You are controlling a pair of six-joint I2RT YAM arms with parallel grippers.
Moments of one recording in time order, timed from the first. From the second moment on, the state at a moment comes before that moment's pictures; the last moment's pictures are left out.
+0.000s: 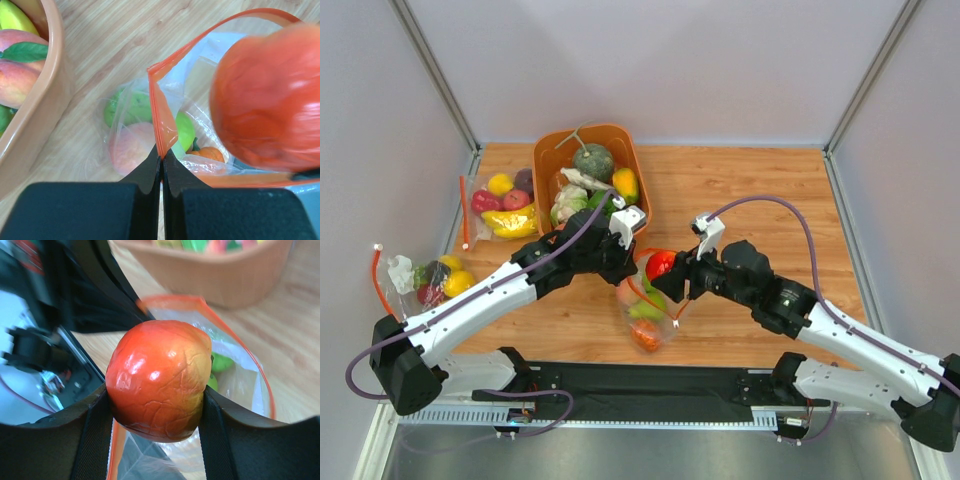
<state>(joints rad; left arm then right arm) -0.81 1.18 1.02 -0.48 0.18 -0.16 0.94 0.92 0.79 -0.24 -0.02 0.45</state>
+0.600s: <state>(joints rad) -0.81 1.17 1.02 -0.49 0.15 -0.14 0.55 1.03 0.99 -0.13 -0.11 0.30</state>
